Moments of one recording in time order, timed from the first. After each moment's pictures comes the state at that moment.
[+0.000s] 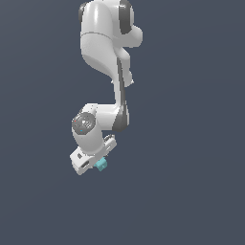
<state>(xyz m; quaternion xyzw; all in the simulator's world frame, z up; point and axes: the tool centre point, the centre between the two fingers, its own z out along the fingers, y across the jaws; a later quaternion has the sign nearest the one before) 0.080 -0.111 0.042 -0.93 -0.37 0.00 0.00</state>
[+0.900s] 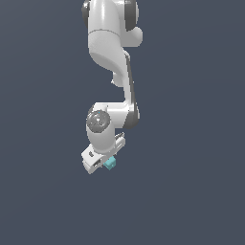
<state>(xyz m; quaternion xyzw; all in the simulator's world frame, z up) 0.076 -0.069 0.046 -0.93 -0.37 0.00 0.00</state>
